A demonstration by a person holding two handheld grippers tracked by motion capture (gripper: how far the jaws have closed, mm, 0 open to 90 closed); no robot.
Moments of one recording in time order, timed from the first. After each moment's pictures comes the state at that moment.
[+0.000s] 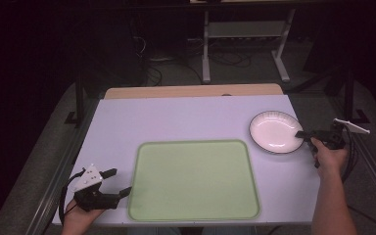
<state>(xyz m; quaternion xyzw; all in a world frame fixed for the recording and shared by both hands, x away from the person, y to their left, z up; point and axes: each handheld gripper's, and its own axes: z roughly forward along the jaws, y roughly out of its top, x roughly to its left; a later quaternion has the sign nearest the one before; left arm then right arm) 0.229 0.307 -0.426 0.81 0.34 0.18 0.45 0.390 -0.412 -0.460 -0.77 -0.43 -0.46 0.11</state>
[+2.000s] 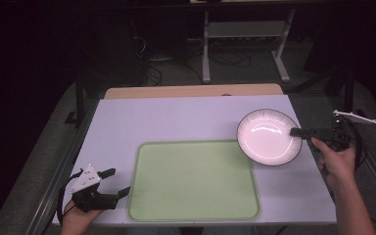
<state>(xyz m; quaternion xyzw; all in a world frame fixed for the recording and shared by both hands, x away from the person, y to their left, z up) 0.225 0.309 -0.423 0.80 0.34 0.18 0.45 0.346 -0.365 -0.379 -0.67 -0.54 -0.50 0.12</state>
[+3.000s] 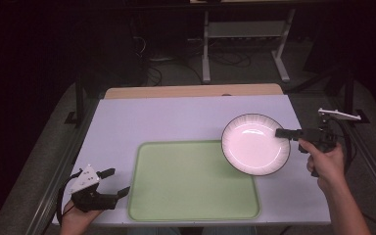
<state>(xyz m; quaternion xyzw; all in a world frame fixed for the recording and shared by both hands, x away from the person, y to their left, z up) 0.224 0.310 -0.422 0.80 0.34 0.18 0.46 0.337 -0.320 -0.359 -0.61 -0.58 -0.52 0.14</state>
